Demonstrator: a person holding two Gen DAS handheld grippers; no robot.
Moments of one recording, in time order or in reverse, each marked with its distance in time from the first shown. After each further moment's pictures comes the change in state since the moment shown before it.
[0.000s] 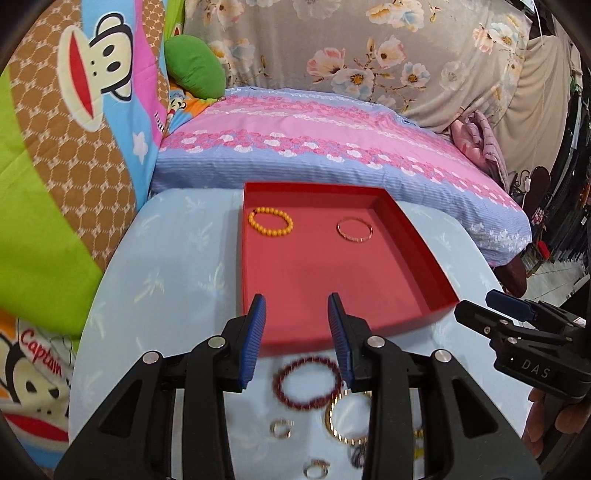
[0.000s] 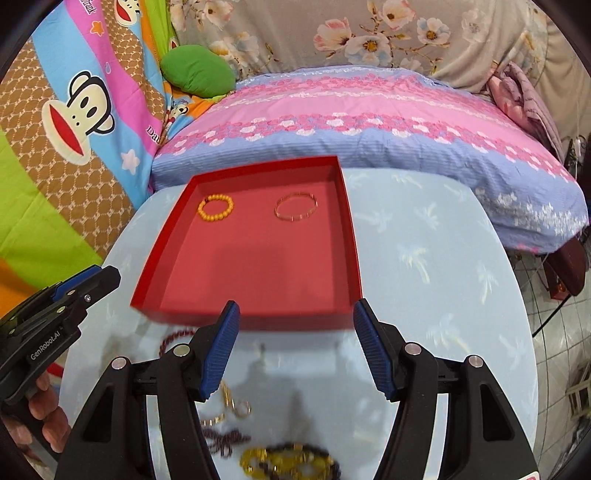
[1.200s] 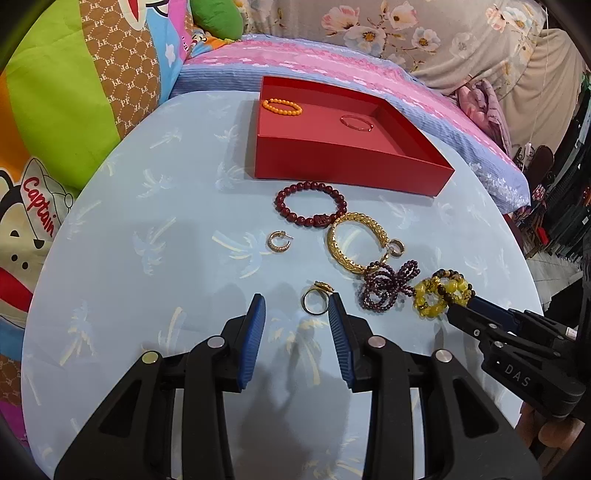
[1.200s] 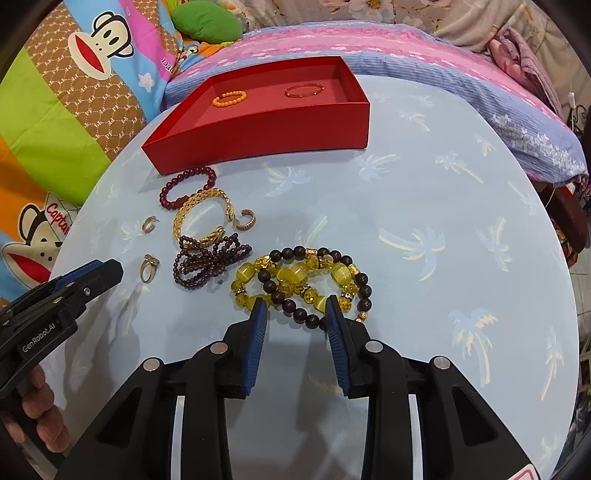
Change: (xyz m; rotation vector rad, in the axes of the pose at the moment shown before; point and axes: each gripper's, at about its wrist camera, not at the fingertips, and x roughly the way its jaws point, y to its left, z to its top) left arm -0.023 0.000 -0.130 -0.067 0.151 0.002; right arm -0.003 0.008 -0.138 -0.023 0.129 -0.005
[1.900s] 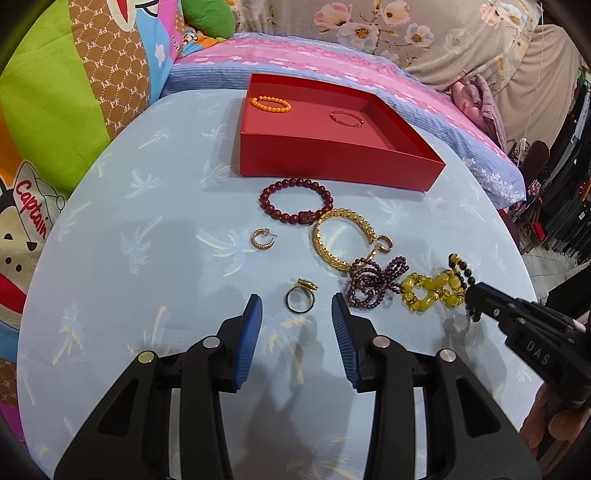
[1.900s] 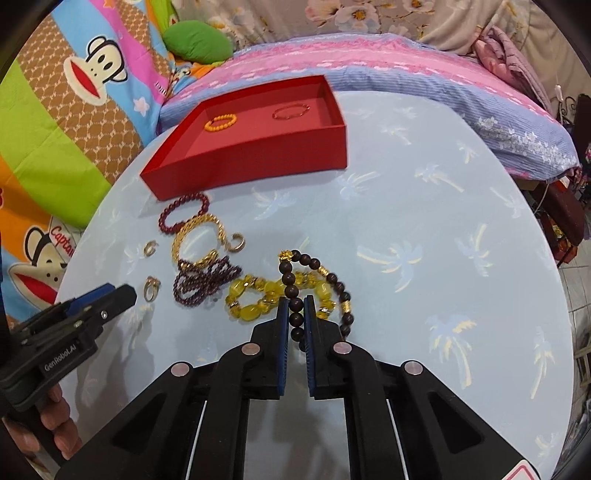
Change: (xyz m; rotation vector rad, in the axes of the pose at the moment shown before) left arm 0.002 -0.011 0.000 0.016 0.009 -0.017; right arm -0.020 -0.018 0.004 0.061 -0.063 0.004
